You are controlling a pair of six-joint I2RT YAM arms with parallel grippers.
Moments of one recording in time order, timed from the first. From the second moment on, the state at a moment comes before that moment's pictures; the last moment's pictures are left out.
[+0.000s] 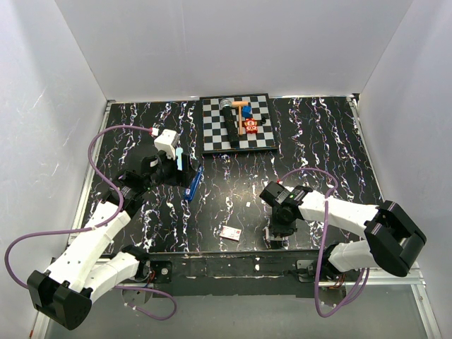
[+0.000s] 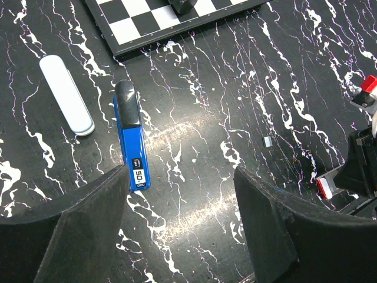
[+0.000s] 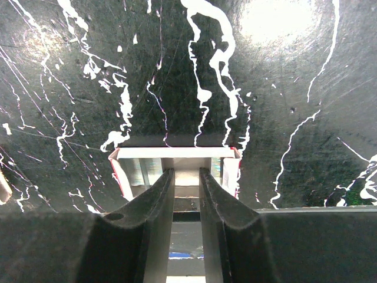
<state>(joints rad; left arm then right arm) -0.45 0.93 0.87 -0.43 0.12 -0.19 0.87 1.32 0.68 -0.79 0.09 0.91</state>
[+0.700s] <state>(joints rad) -0.45 0.93 0.87 -0.43 0.12 -0.19 0.87 1.24 0.68 -0.81 0.10 0.91</state>
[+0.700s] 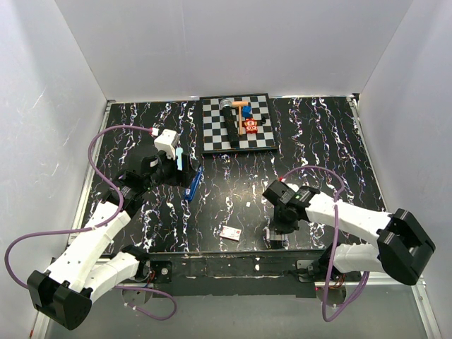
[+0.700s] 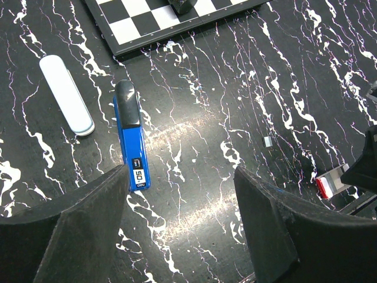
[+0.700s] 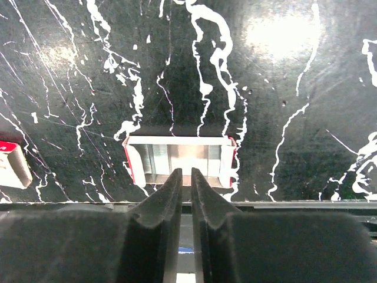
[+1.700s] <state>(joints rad) -0.45 0.93 0.87 -0.43 0.12 -0.19 0.87 1.52 1.04 -0.77 0.14 0.80</state>
